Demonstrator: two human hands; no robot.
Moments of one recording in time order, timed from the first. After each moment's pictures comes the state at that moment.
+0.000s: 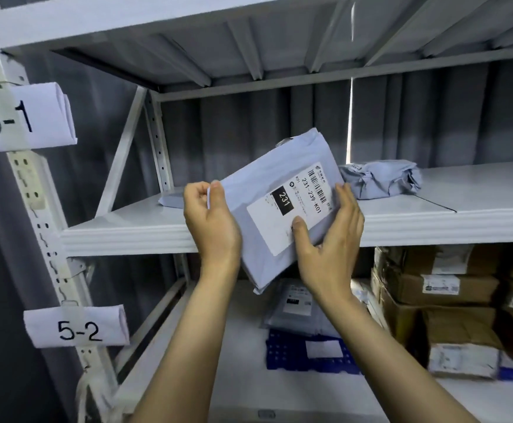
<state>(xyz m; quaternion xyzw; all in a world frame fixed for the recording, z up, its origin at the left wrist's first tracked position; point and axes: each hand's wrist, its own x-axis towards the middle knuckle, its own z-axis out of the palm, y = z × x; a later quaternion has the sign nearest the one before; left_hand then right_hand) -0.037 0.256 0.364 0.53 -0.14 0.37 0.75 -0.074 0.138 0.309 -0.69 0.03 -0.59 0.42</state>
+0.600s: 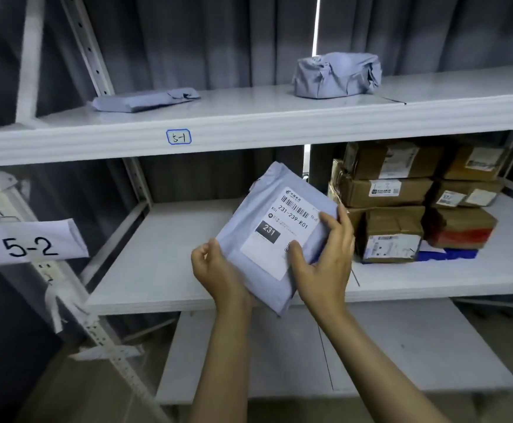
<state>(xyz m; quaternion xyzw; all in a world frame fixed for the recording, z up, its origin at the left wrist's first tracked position) -0.101 0.216 0.159 0.47 0.15 0.16 0.85 -0.161 0.109 0.147 -0.76 0.15 -0.48 0.42</state>
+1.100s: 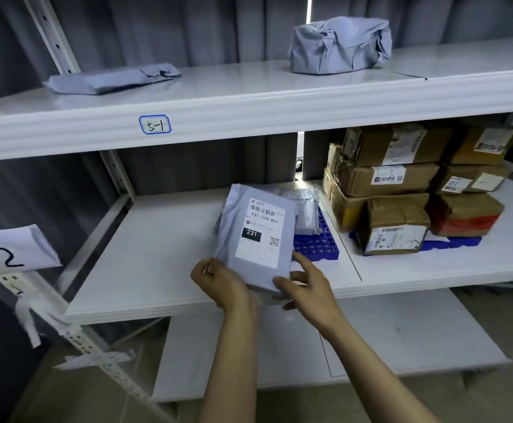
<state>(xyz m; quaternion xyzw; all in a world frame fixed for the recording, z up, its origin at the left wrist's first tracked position) -0.053 0.193 0.103 0.48 0.23 0.13 0.83 -0.139 0.097 0.093 -0.73 0.18 -0.12 0.65</state>
